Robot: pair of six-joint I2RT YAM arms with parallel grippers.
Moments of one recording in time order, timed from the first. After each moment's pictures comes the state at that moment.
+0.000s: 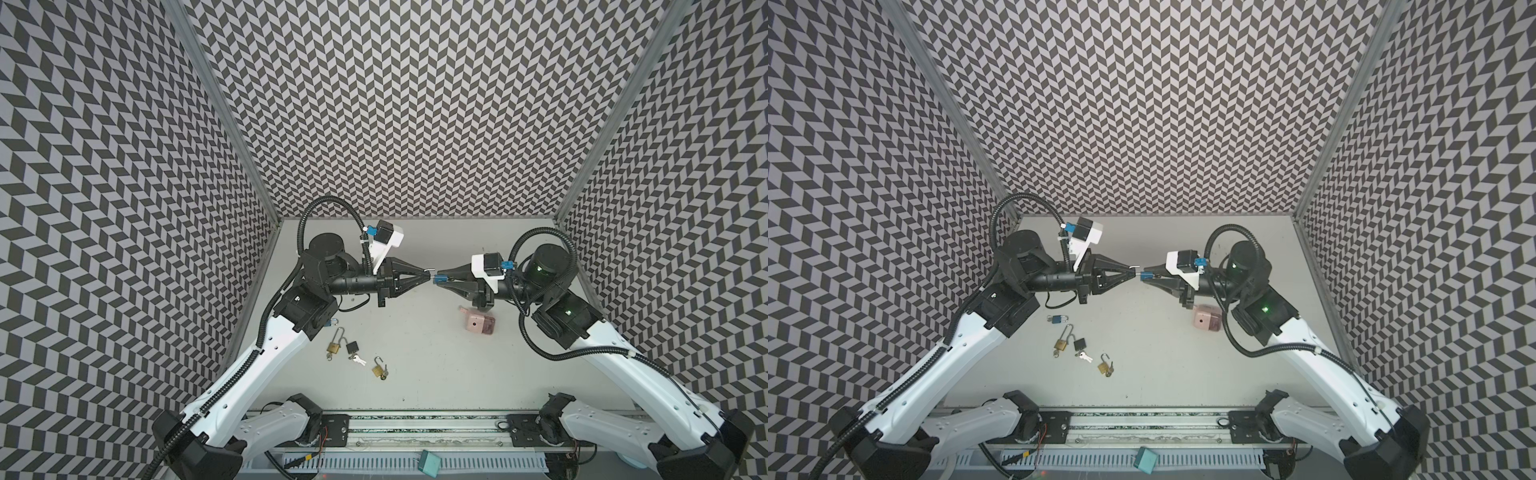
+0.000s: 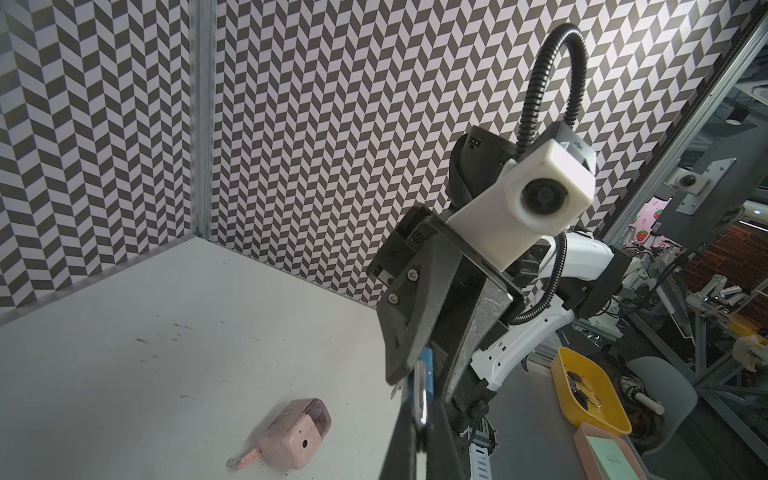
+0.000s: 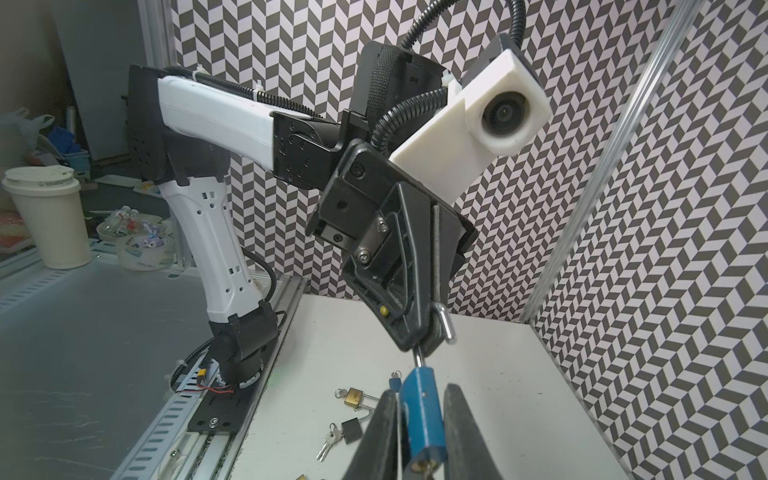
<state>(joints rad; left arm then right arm) -0.56 1.09 1.14 -0.07 0.94 -0.32 0.60 1.06 1.03 0.06 -0.87 -0.25</state>
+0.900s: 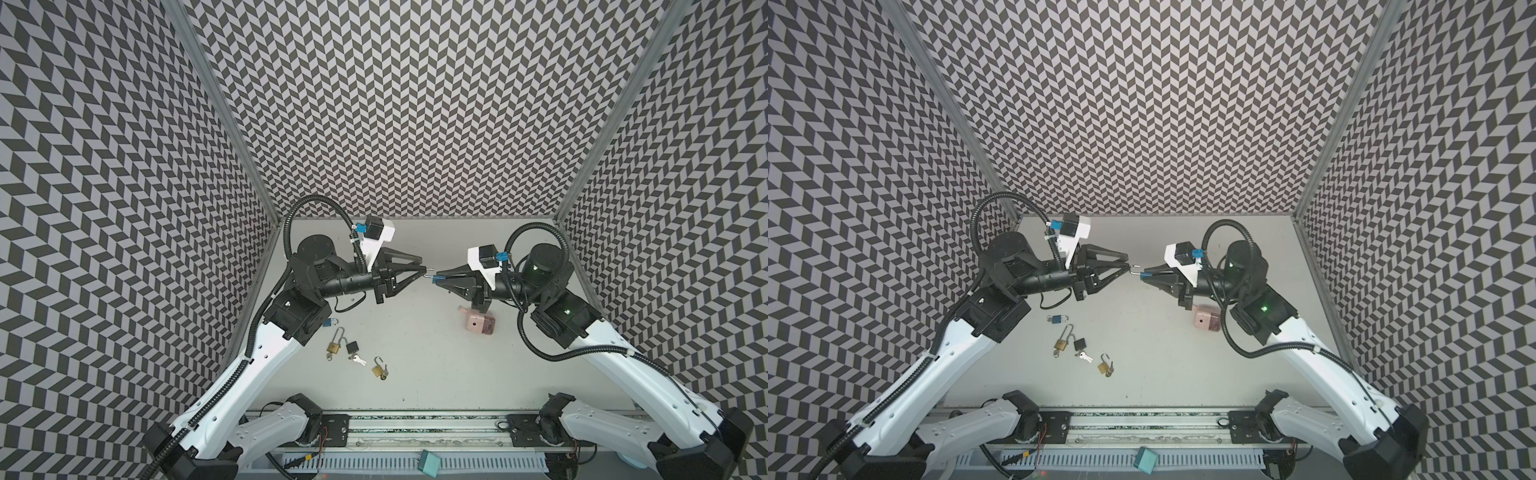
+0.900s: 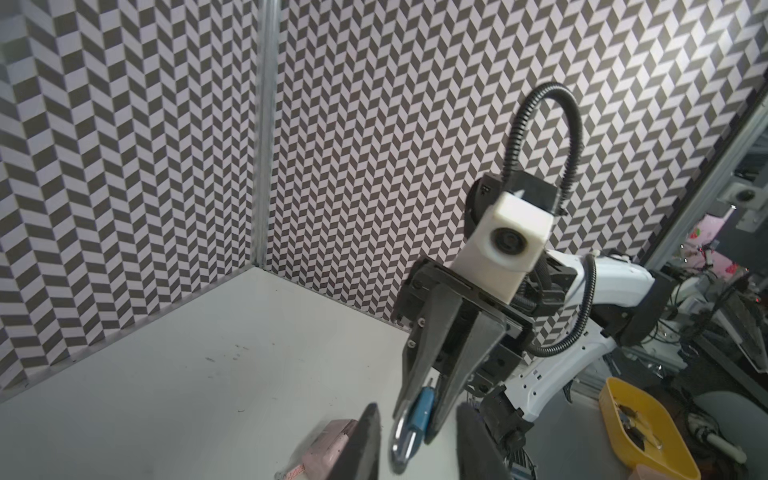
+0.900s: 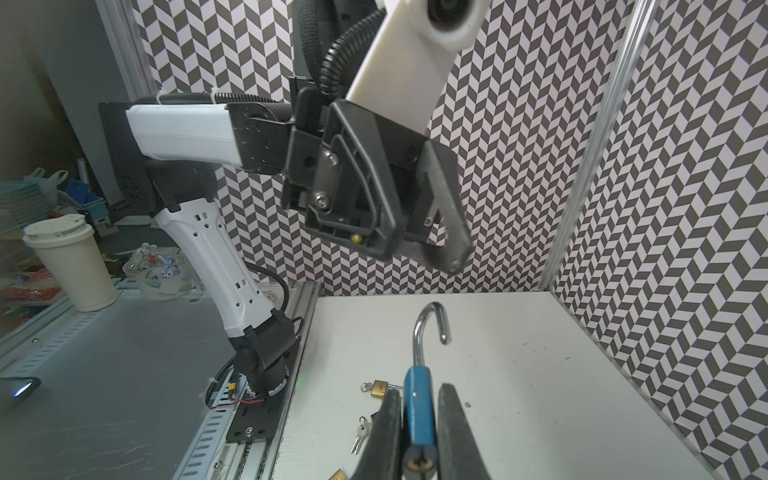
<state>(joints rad) -0.58 1.05 1.16 -0.08 0.83 -0.27 0.60 1.07 1.03 0.02 -0.83 -0.12</state>
